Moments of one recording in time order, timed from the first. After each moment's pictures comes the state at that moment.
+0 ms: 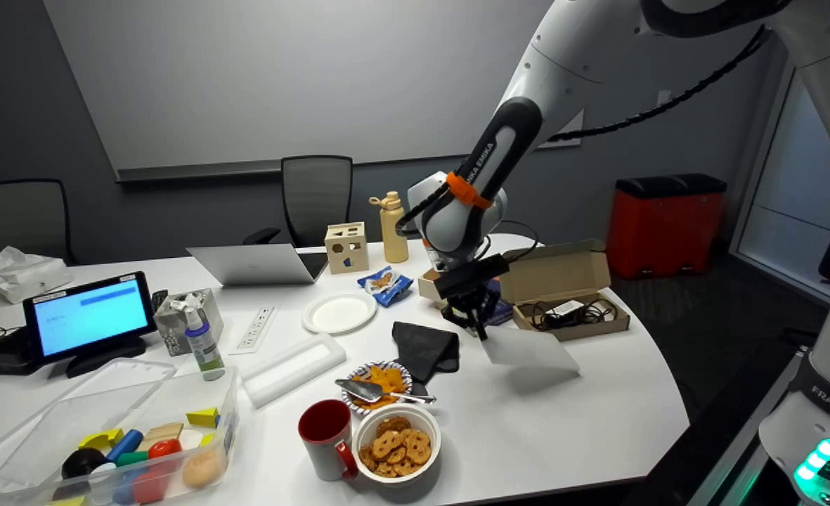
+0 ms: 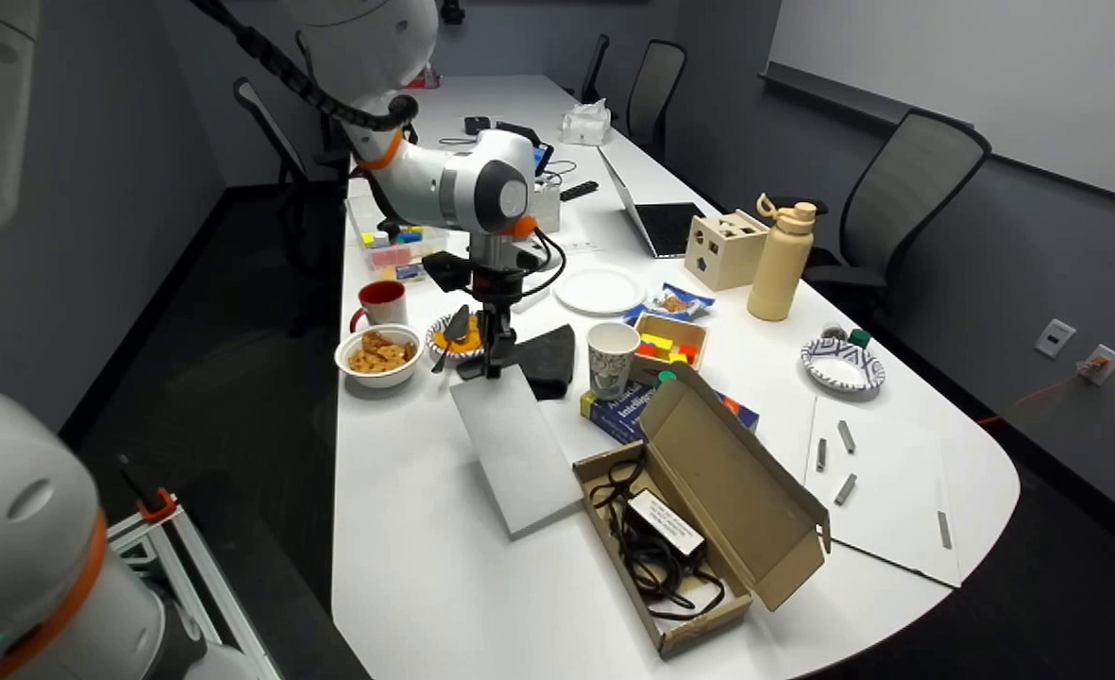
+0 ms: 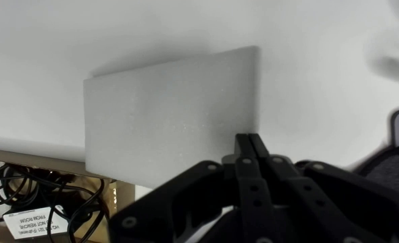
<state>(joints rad) 0.35 0.53 -0.01 -2.02 -0.08 2.25 0.80</state>
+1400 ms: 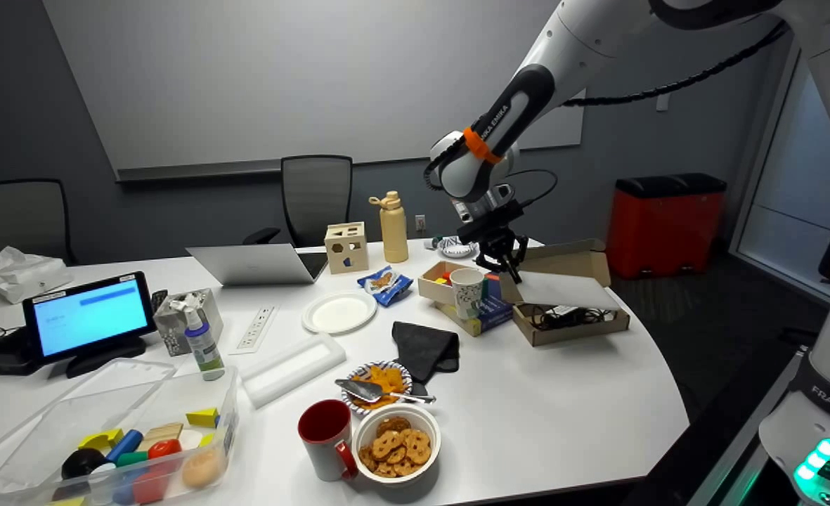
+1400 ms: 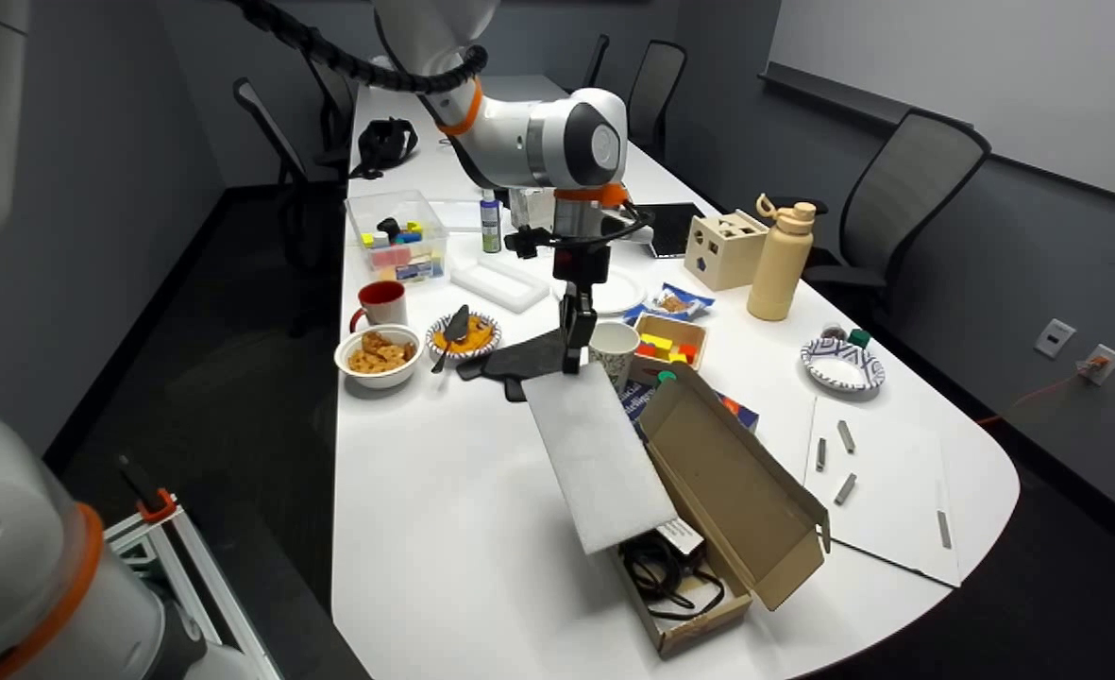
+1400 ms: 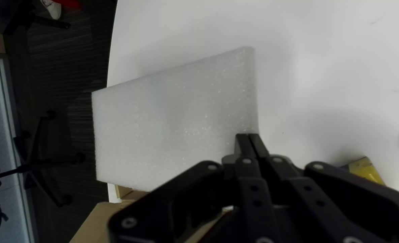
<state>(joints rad) 0.20 0.50 -0.08 -1.88 -0.20 1.95 0.89</state>
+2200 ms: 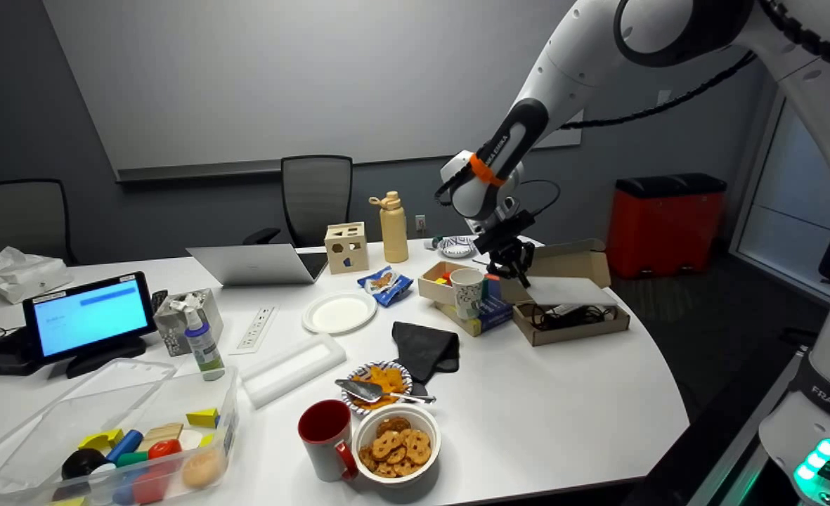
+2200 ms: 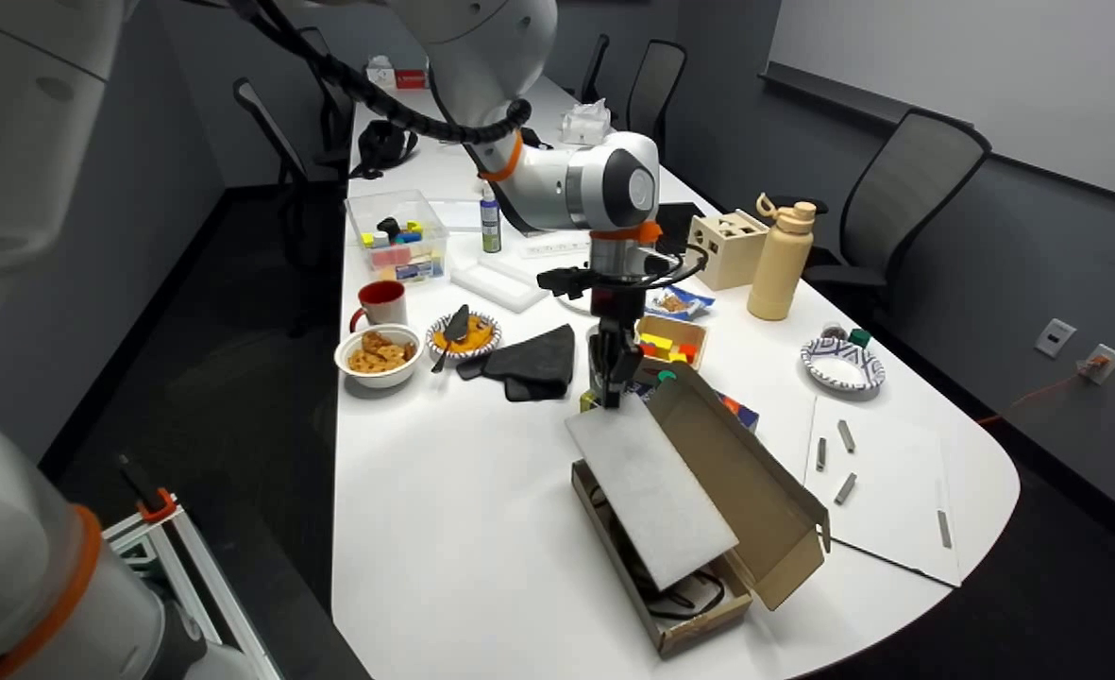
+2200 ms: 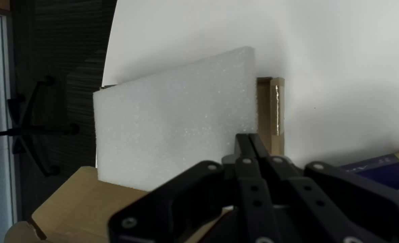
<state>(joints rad) 0.15 0.63 -0.11 -1.80 -0.26 2.00 0.72</state>
